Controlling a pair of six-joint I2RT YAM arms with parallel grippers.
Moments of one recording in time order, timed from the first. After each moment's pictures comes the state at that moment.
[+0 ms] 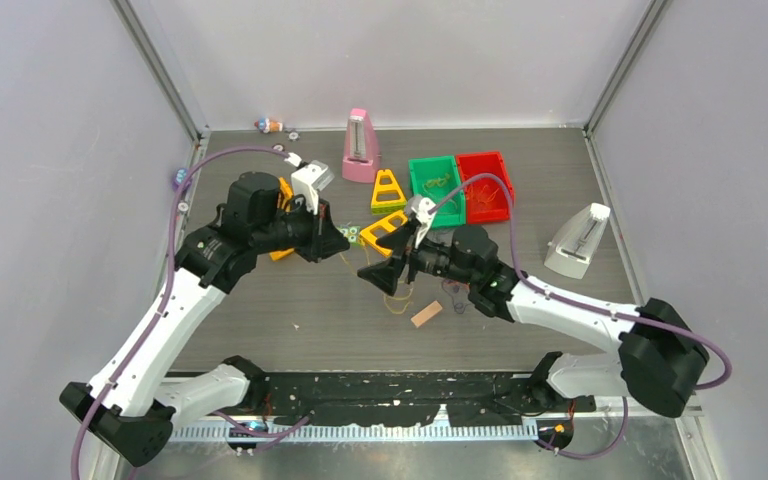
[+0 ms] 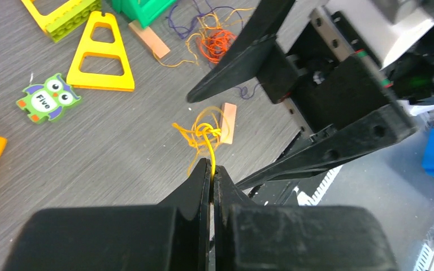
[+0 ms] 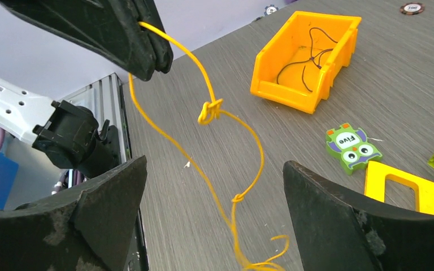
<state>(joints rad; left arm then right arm) -0.52 1.04 1.23 -0.73 0.42 -0.19 0.82 1.22 0.66 0.55 -0.38 0.26</state>
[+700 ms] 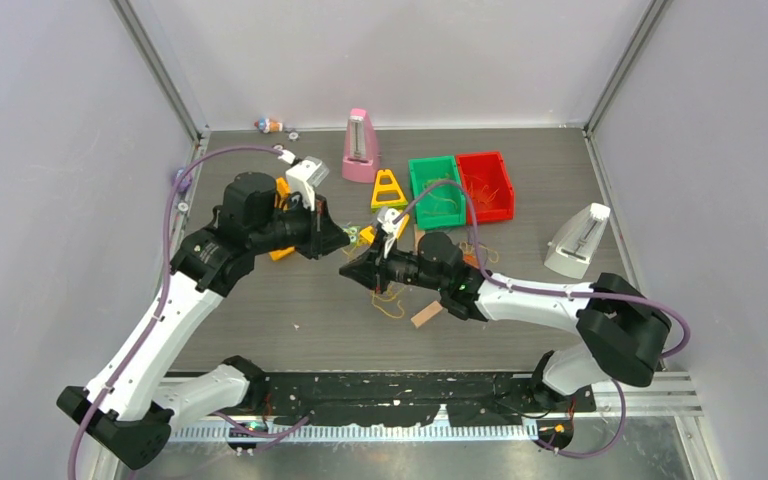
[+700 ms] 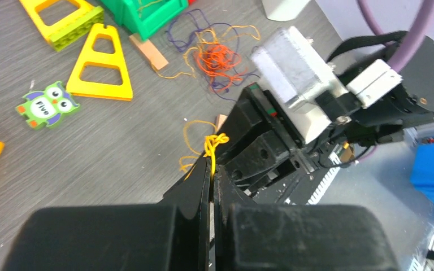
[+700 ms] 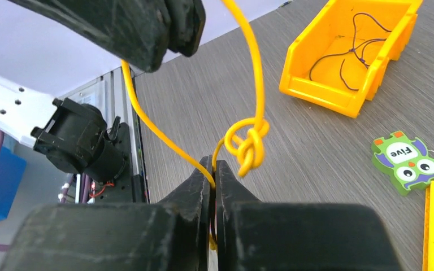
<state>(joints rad) -0.53 1.03 1.23 -0.69 0.42 -0.25 0.96 1.45 0.75 0.65 -0.32 0.27</state>
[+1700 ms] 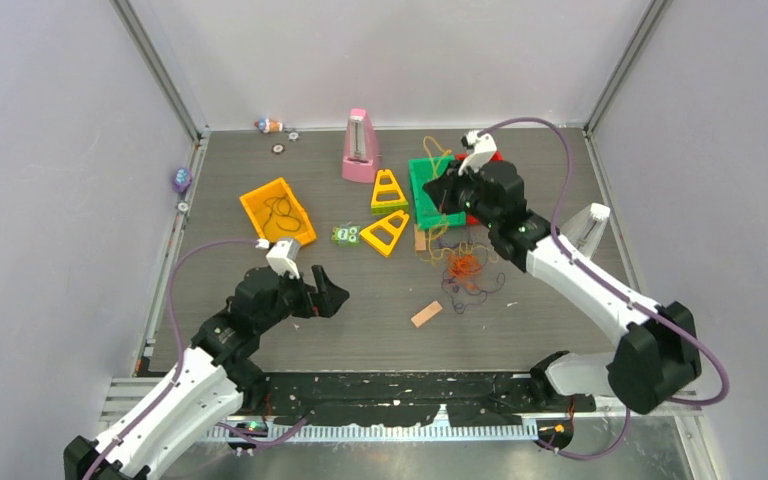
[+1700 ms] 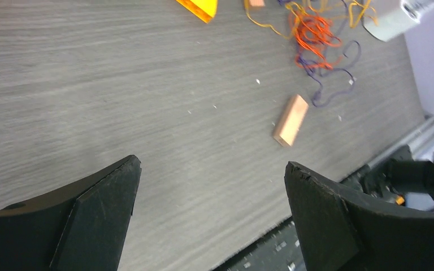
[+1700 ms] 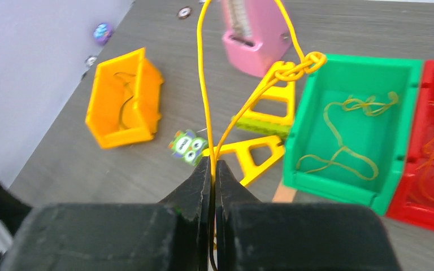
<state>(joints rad) -0.57 0.56 0.42 -0.34 0.10 -0.58 0.53 1.25 0.95 0.08 -0.08 0.36</state>
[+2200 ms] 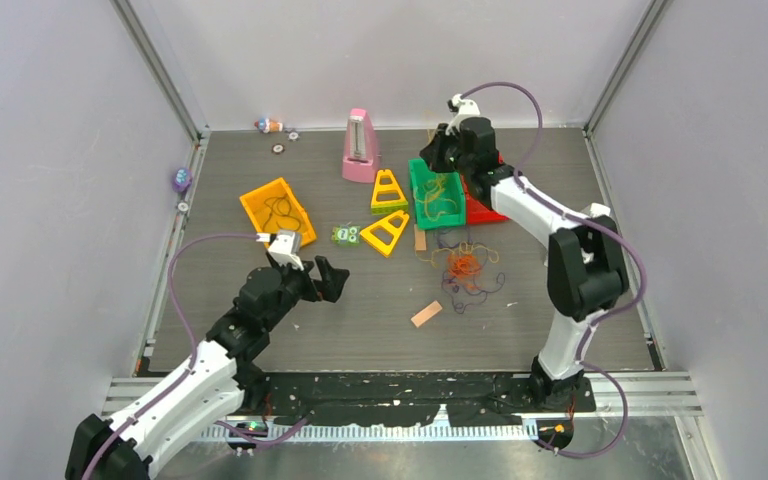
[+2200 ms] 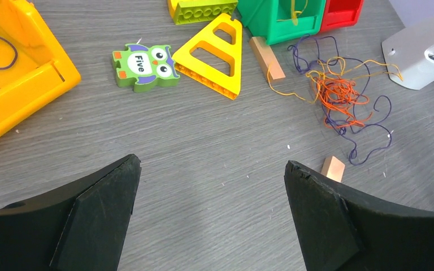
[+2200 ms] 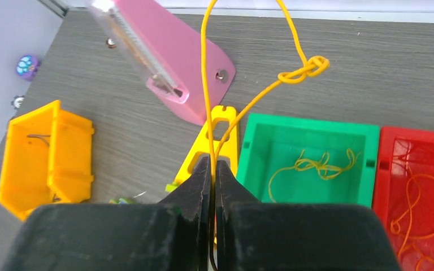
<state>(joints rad) -0.58 0.64 0.30 0.07 -0.06 -0.41 0.37 1.78 1.34 0.11 -0.12 0.34</state>
